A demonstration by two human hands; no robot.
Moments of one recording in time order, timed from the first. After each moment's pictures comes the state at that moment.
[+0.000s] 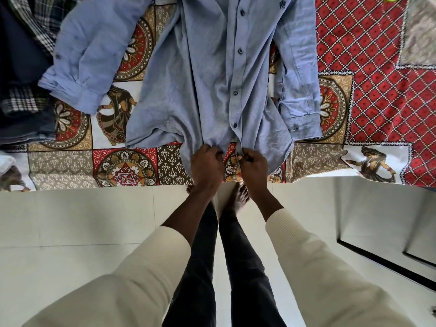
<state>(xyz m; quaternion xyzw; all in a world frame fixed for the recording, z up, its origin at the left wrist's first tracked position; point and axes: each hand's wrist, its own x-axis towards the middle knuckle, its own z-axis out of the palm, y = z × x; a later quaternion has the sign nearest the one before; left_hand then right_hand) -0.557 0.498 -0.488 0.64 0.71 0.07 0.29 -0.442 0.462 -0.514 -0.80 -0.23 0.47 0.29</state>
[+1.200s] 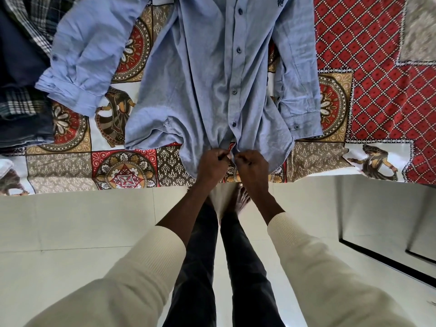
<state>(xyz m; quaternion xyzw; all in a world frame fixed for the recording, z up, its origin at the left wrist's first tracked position) -0.554 0.504 -0.493 0.50 0.67 0.10 0.54 -0.443 0.460 -0.494 -0.80 -0.32 0.42 0.29</state>
